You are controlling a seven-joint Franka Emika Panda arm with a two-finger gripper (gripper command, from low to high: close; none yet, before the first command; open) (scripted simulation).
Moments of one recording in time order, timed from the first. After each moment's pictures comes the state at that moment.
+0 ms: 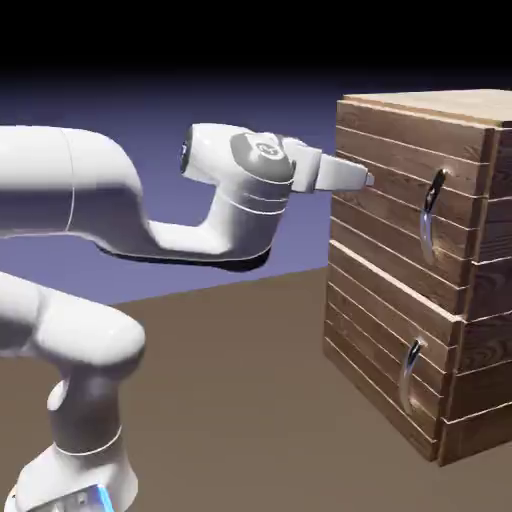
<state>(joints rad) 0.71 -0.94 -0.83 -2.51 -2.01 2.92 2.10</state>
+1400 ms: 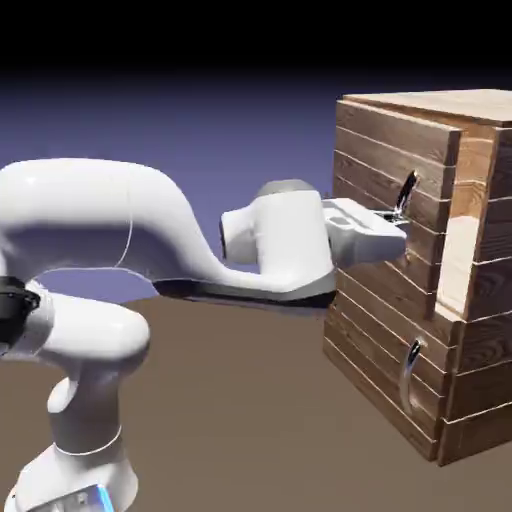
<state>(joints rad) 0.74 -0.91 -0.92 -2.57 -2.76 2.63 2.90</state>
